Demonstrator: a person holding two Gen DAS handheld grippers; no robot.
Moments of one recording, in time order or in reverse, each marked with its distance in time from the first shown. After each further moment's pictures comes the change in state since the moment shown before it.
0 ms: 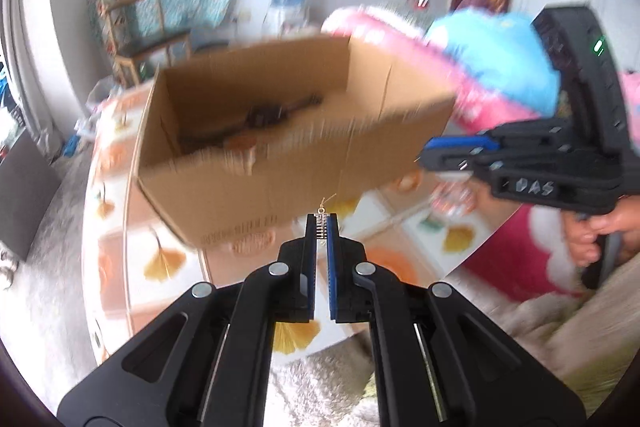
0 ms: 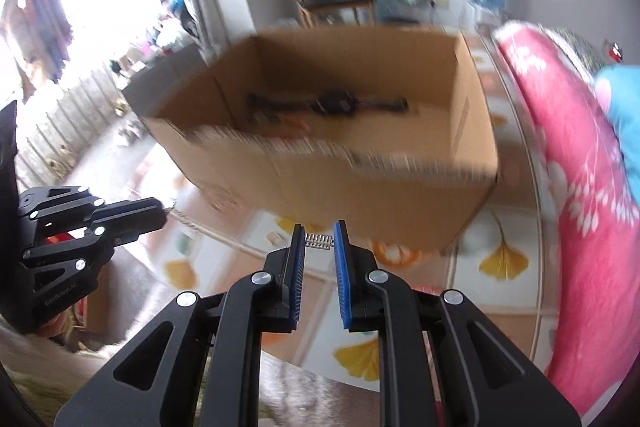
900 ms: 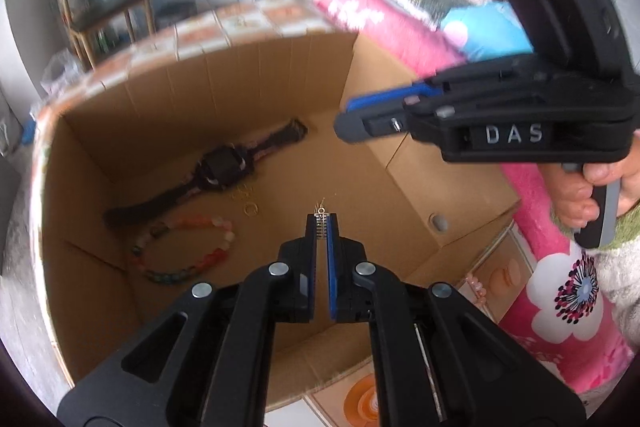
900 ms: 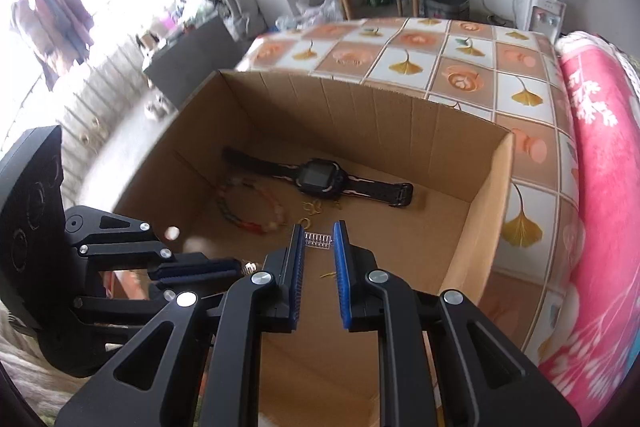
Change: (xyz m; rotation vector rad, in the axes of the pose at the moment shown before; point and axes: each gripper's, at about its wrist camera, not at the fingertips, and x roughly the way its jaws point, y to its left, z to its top) left arm 0.146 0.026 0.109 -0.041 0.247 -0.121; right arm 0.093 -0.073 0.146 -0.065 0.223 0.155
